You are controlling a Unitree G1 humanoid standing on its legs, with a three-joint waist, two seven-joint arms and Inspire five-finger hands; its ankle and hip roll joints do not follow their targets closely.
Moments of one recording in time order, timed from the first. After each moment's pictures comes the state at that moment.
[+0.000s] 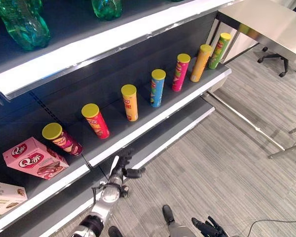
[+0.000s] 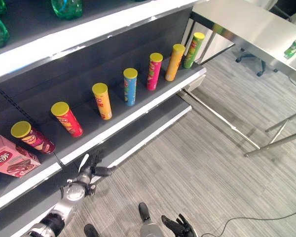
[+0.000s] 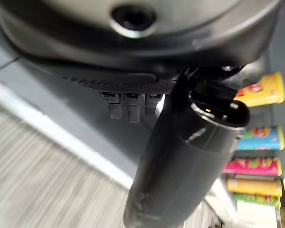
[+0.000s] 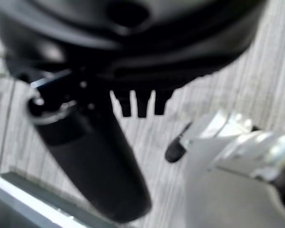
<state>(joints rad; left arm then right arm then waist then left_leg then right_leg) -0.14 0.25 -0.42 0.68 -0.24 -0.20 0.17 0.11 -0.17 0.03 1.08 0.77 -0.19 -0.01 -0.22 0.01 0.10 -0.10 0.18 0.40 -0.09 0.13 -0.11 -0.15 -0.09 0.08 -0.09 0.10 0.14</state>
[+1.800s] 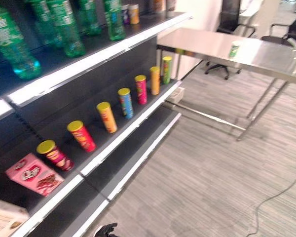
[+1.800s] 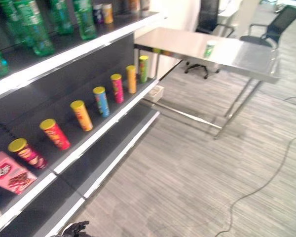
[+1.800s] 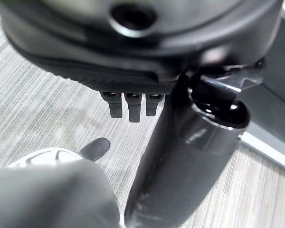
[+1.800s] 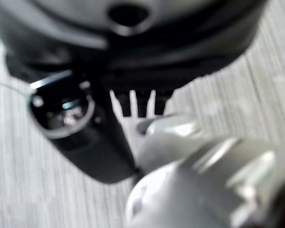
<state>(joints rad) 0.00 0.22 -0.26 1.34 -0.17 -0.14 0.01 0.10 -0.19 -0.06 1.36 0.72 -0.09 -0.02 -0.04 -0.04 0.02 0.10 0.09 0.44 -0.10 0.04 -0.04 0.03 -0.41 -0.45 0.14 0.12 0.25</state>
